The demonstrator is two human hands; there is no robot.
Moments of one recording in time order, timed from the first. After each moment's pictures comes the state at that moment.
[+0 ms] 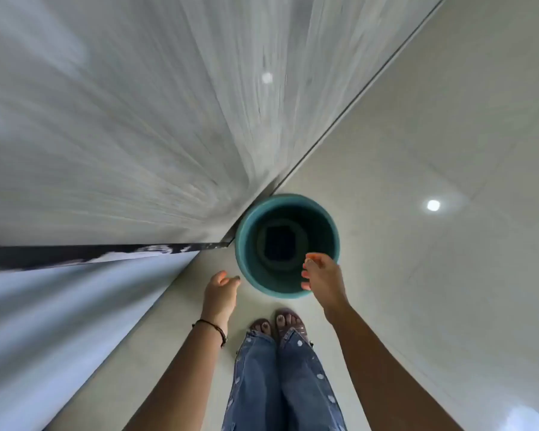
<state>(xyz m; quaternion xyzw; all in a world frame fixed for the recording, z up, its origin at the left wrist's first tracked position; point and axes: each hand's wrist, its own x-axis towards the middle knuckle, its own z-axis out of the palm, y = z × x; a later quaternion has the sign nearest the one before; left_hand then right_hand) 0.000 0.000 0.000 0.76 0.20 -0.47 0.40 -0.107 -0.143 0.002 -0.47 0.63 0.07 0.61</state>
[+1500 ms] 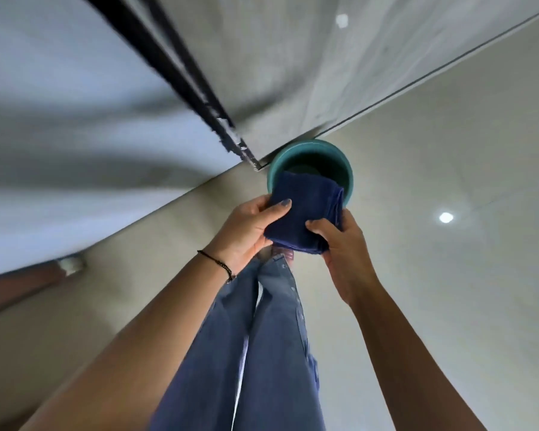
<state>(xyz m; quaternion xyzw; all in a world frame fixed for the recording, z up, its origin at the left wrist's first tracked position) -0.057 0.019 0.240 0.54 0.21 -0.51 0.63 -0.147 -0.106 0.238 -0.43 0.45 0.07 0.78</state>
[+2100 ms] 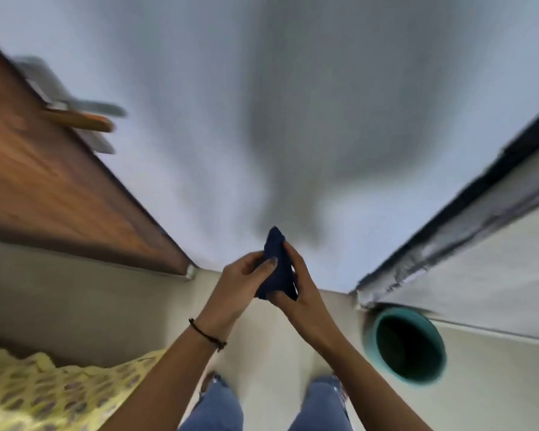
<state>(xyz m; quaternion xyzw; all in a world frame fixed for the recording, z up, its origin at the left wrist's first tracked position) -0.158 0.377 0.505 0.67 0.23 -0.09 0.70 -0.146 0.246 0.473 -0.71 -0.09 0.24 0.66</state>
